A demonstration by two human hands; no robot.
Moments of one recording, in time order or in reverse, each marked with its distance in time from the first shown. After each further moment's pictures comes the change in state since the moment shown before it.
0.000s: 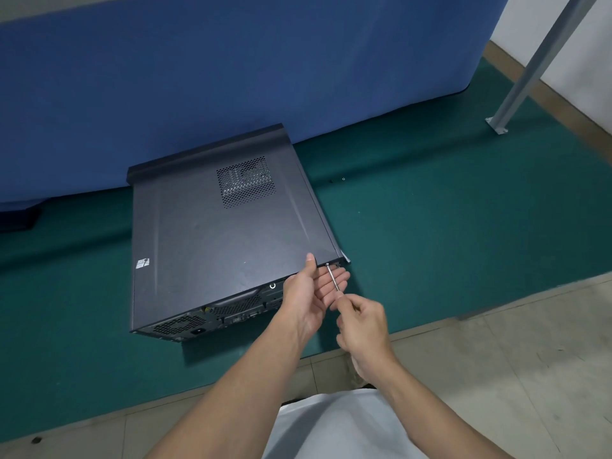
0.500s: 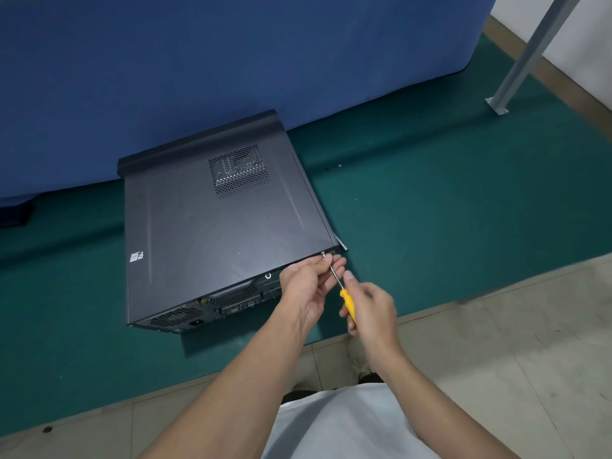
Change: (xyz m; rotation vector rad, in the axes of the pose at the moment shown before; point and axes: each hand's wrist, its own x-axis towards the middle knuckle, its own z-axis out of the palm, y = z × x) left_hand 0.003 -0.007 0.006 0.017 0.053 0.089; right_hand -0.004 -0.007 -0.018 -0.094 0.053 0.050
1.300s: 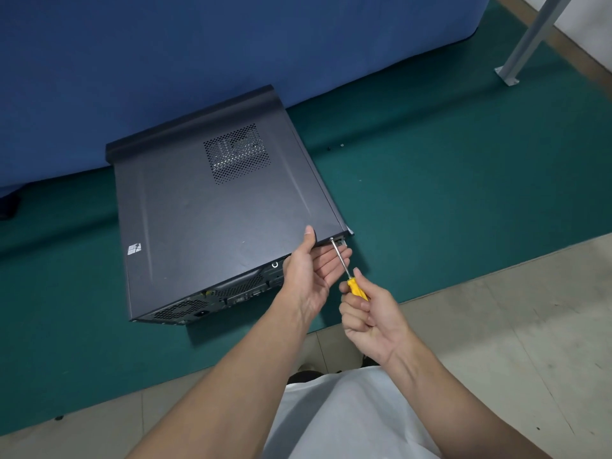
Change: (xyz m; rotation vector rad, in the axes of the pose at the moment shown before) left_hand 0.006 0.008 -0.015 -0.020 -0.062 -0.122; right_hand 0.000 0.000 0.009 0.976 -0.397 0.559
